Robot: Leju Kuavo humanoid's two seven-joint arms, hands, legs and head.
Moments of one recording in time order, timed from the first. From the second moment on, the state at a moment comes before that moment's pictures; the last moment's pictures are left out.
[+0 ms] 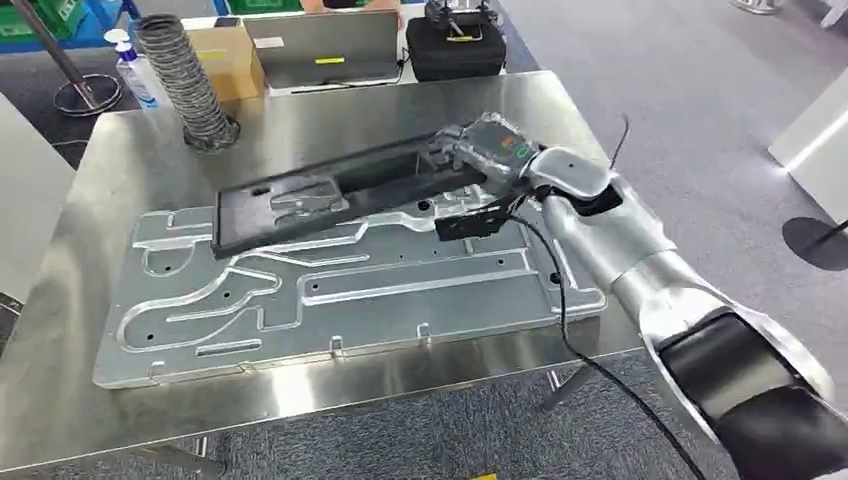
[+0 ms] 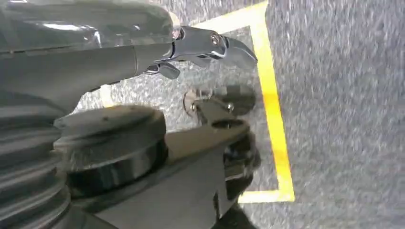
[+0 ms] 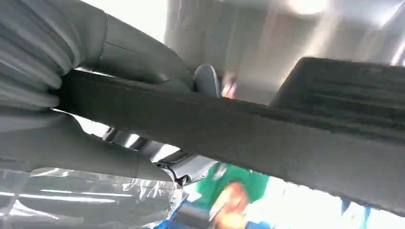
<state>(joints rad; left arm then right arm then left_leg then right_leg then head) -0.14 -0.21 1.19 -0.18 -1.23 0.01 -0.29 -1.08 -0.19 0.75 -0.73 1.03 -0.08 -0.37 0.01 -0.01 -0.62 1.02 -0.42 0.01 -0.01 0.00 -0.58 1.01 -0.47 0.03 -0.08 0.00</state>
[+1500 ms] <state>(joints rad) -0.11 -0.19 1.23 -0.18 -1.20 -0.05 -0.08 -1.16 -0.47 0.75 -0.55 0.84 -0.08 -0.33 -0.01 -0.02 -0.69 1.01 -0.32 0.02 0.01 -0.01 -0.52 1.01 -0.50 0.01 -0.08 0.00</state>
